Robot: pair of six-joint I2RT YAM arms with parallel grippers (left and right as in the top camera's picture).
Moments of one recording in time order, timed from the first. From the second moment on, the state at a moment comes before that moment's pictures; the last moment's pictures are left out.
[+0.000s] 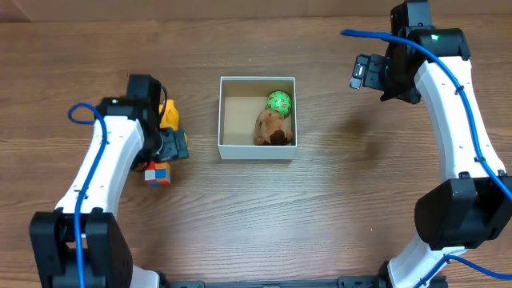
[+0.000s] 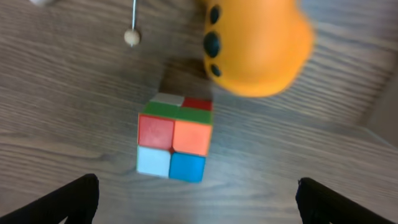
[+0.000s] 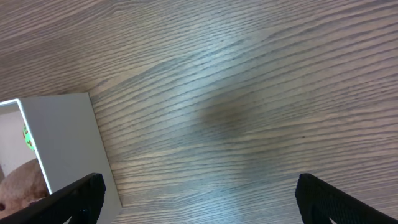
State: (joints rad) left arm -0.04 1.66 1.22 -1.08 -0.09 -0.30; right arm 0.04 1.89 1.86 -1.24 0.00 0.30
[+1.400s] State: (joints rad) left arm -0.04 1.66 0.93 -0.65 -0.11 -0.26; right arm 0.04 1.89 1.86 -1.24 0.00 0.30
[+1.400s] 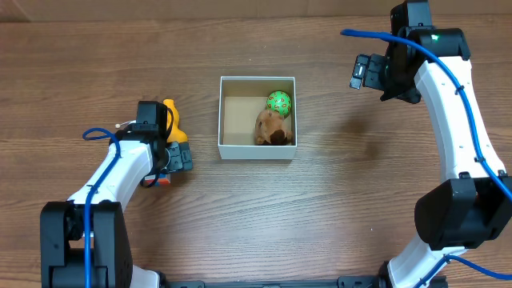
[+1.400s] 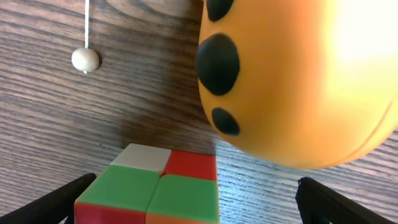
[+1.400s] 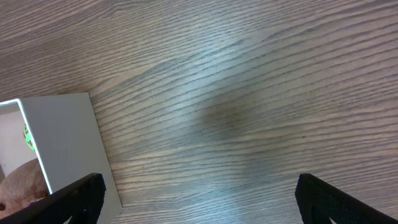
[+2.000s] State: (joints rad) left arm -0.04 1.72 0.93 -0.63 -0.11 -0.26; right arm 0.04 1.89 1.86 -1.24 0.00 0.30
